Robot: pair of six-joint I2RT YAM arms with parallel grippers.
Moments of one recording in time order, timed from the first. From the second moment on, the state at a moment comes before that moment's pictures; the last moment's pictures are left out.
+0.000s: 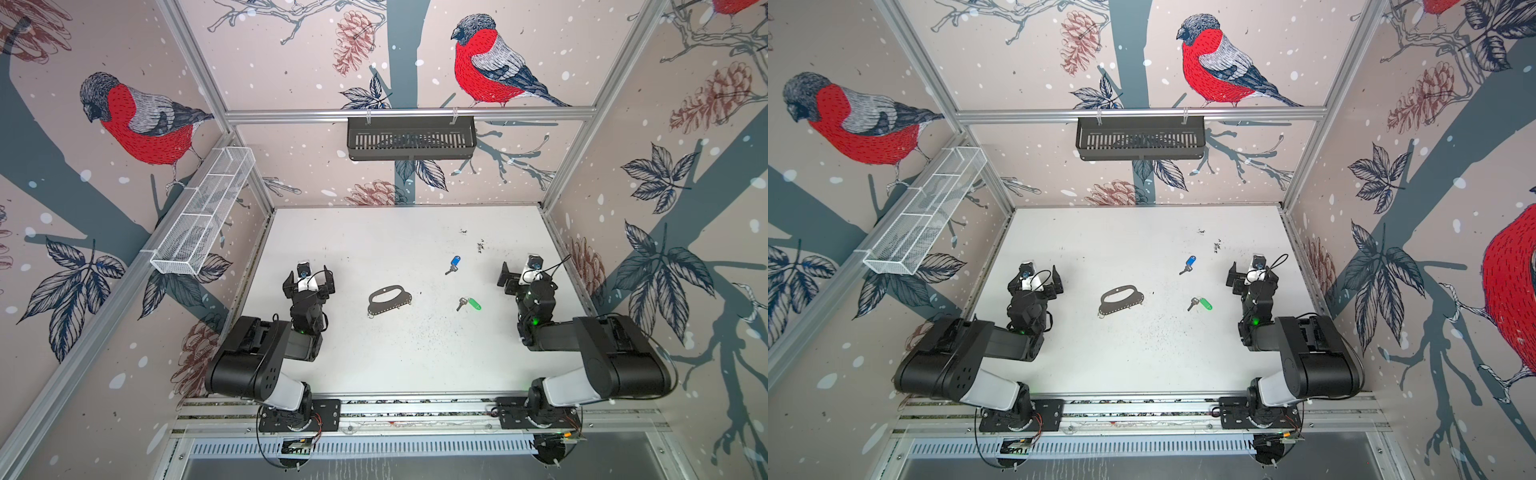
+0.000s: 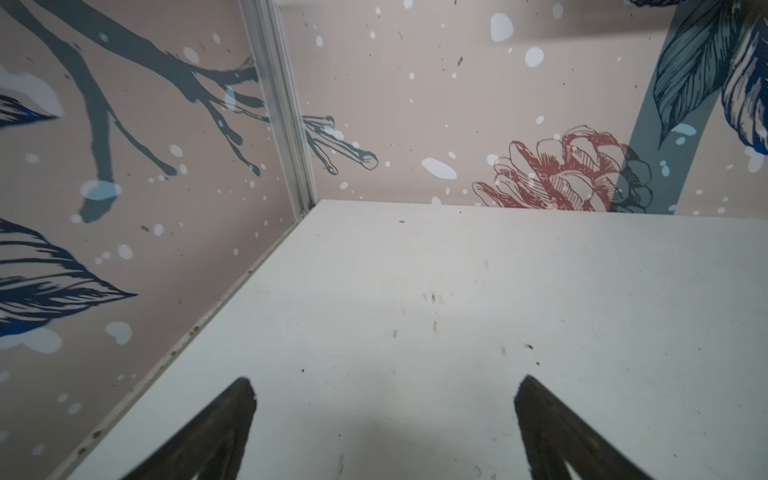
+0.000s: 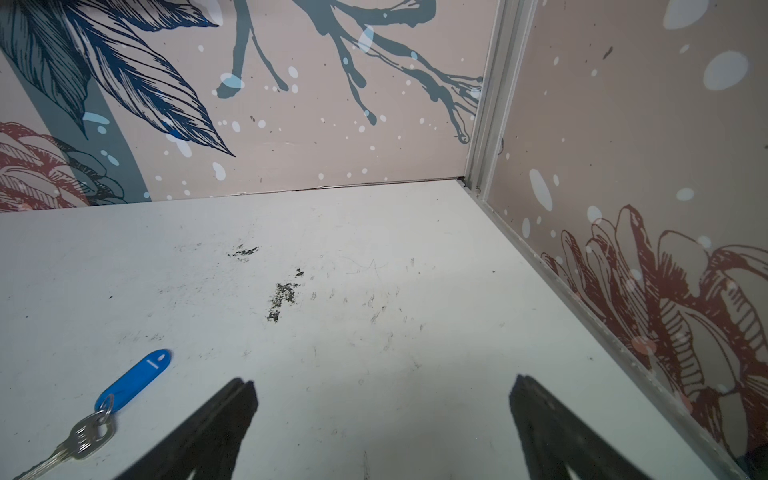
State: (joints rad) left arm -0.17 1.45 0.19 1.22 -0.42 0.04; right arm 0.08 1.46 0.27 1.04 0.23 0.00
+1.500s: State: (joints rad) left arm -0.97 1.75 1.06 -0.29 -0.50 -1.10; right arm 0.29 1.18 0.68 0.08 0.01 0.26
